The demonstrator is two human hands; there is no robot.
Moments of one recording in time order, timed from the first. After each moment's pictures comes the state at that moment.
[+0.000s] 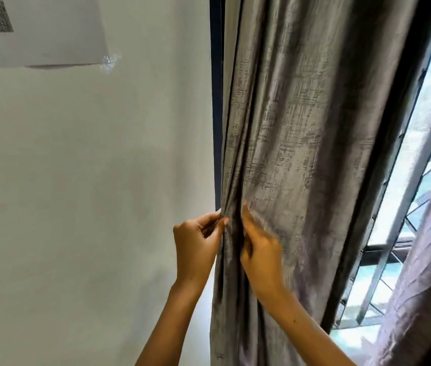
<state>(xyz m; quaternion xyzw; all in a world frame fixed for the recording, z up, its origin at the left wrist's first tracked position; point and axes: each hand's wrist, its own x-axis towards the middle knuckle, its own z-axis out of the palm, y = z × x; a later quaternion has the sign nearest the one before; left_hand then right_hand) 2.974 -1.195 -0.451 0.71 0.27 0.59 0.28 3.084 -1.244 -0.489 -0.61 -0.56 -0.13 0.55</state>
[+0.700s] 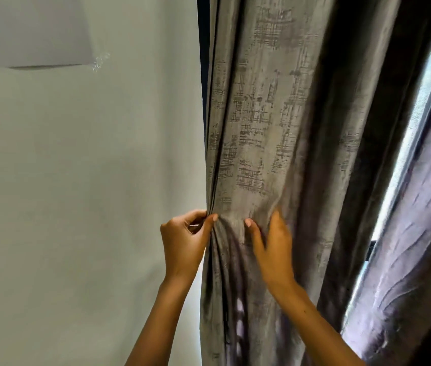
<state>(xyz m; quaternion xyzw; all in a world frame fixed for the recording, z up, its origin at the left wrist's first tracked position) 2.973 -1.182 -0.450 0.71 0.28 0.57 0.30 3.112 -1.246 -0.480 -0.64 -0.45 -0.03 0.62</state>
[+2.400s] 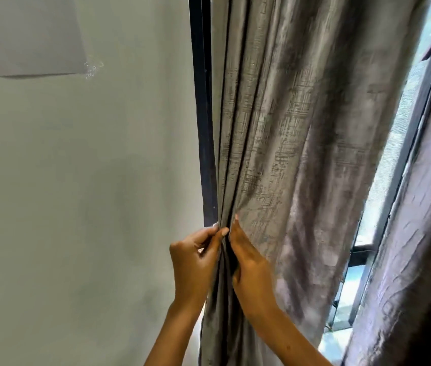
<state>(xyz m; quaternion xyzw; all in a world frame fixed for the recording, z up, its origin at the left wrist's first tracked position) 2.986 -1.205 -0.458 0.70 0.21 0.62 0.27 3.086 -1.250 -0.506 -0.60 -0.60 -0.12 0.52</state>
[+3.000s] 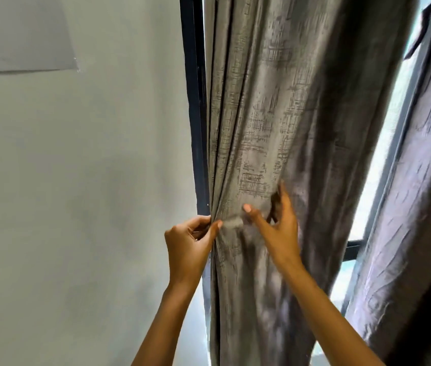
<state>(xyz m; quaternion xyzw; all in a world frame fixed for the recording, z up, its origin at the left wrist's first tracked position) 2.998 -1.189 -0.458 0.72 0.25 0.58 0.30 3.143 -1.255 -0.454 -0.54 -0.42 0.05 0.73</state>
